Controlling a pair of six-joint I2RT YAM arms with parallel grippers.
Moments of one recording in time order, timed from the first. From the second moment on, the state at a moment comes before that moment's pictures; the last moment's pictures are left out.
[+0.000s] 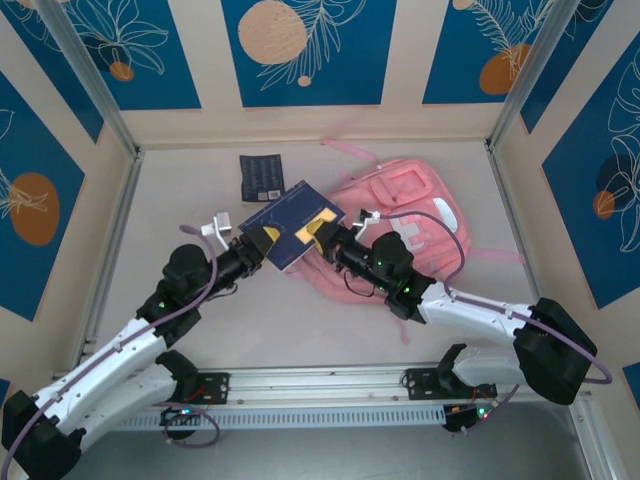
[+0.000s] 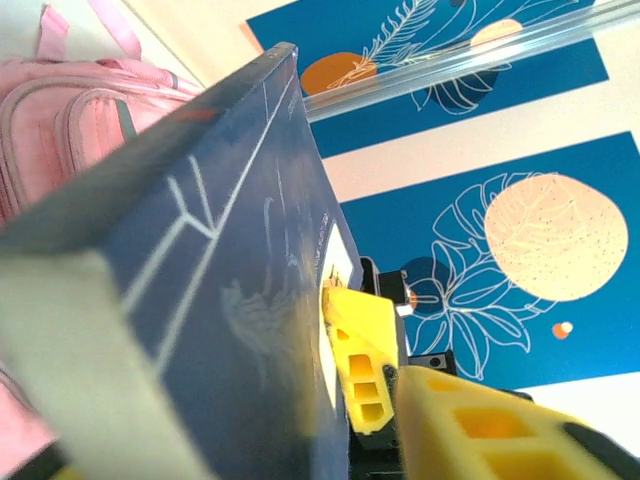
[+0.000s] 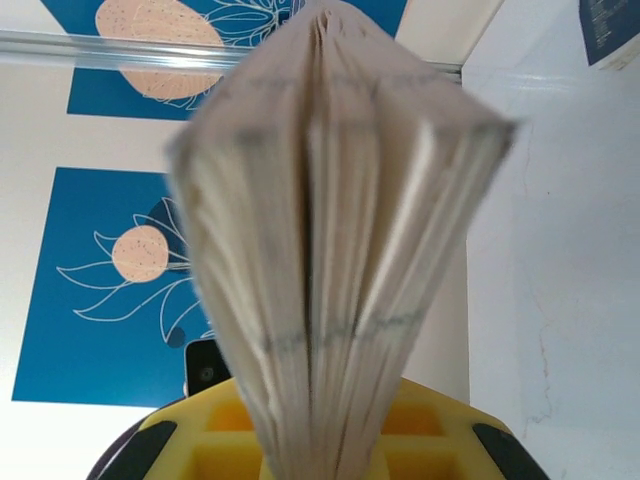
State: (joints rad) left arm -0.65 0.76 0.54 0.16 0.20 -1.26; right arm 0.84 1.21 0.58 0.65 -0.05 1.50
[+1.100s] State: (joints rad) left arm -0.67 0.64 0.78 -0.63 0.05 -0.86; right arm 0.56 1.35 1.14 -0.58 -0.04 0.60
